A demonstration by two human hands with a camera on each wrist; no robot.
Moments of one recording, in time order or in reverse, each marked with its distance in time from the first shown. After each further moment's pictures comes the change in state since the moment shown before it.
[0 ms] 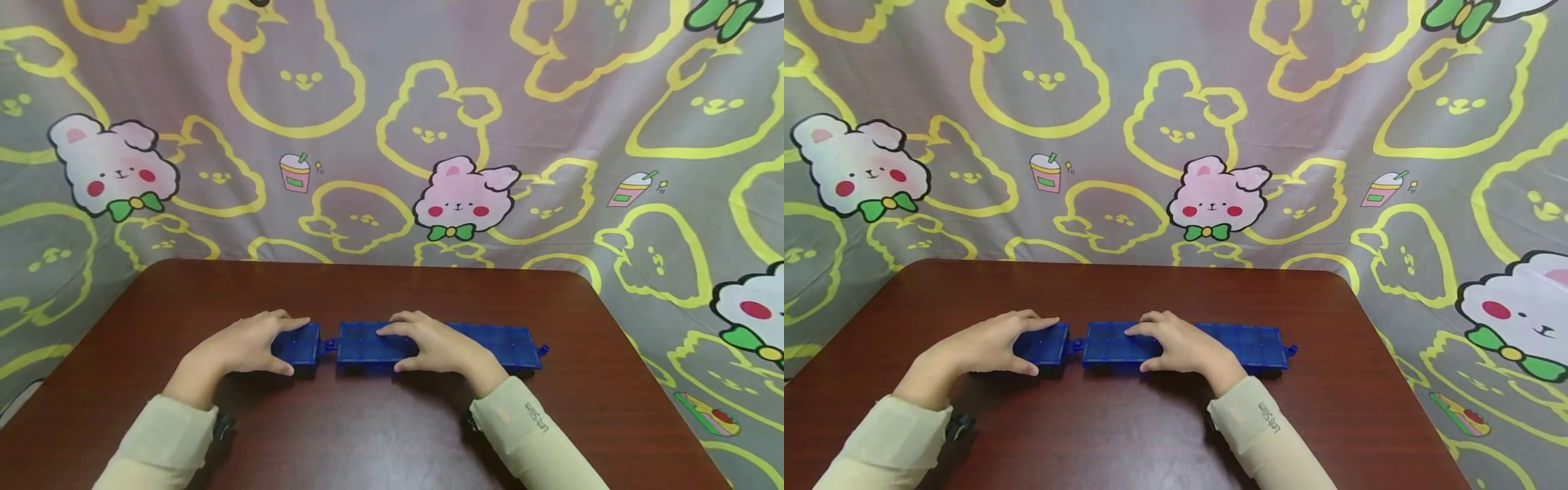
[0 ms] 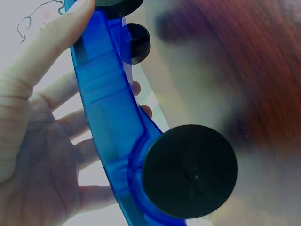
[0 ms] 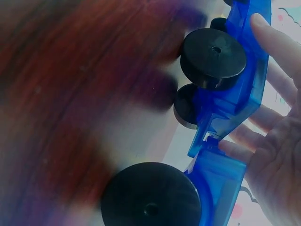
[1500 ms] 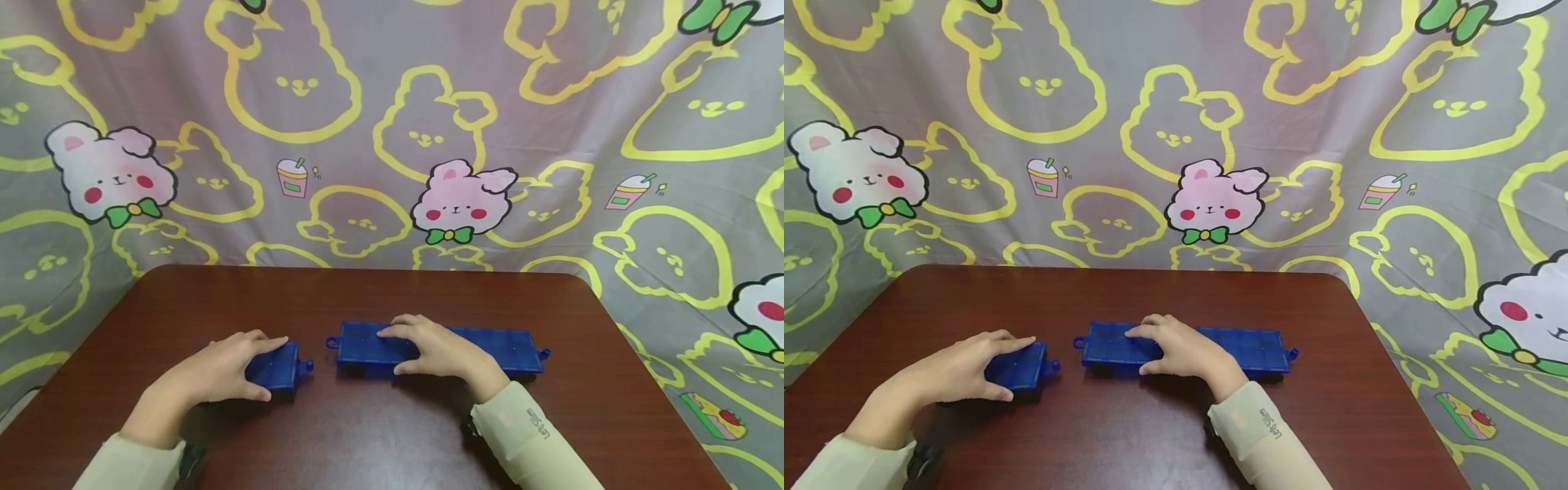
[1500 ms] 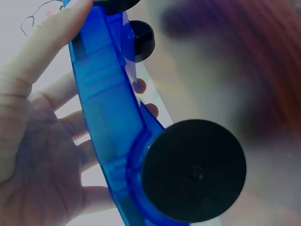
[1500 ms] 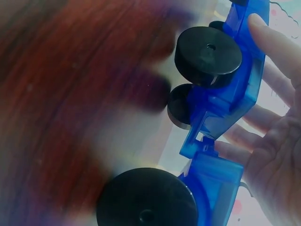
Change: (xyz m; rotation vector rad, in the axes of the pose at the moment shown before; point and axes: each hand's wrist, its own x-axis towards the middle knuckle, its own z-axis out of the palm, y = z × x) left_hand -0.034 -0.009 0.004 0.014 0.019 0.006; right_hand -0.003 0.002 -0.002 0.014 0.015 -0.010
